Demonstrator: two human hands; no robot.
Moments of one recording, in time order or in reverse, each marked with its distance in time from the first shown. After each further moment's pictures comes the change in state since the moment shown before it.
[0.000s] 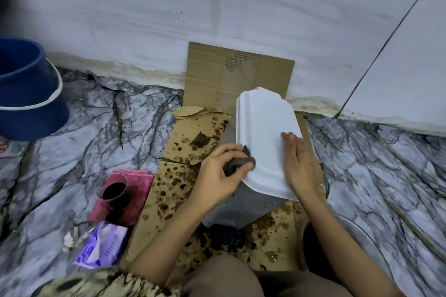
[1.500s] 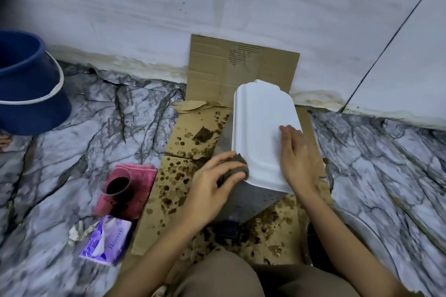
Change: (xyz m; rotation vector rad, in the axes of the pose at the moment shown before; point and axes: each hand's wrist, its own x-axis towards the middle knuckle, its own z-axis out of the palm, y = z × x) left_hand -0.029 -0.015 -0.014 0.048 -0.036 -0.011; right_hand -0.003 -0.020 0.010 -0.037 0.050 -0.055
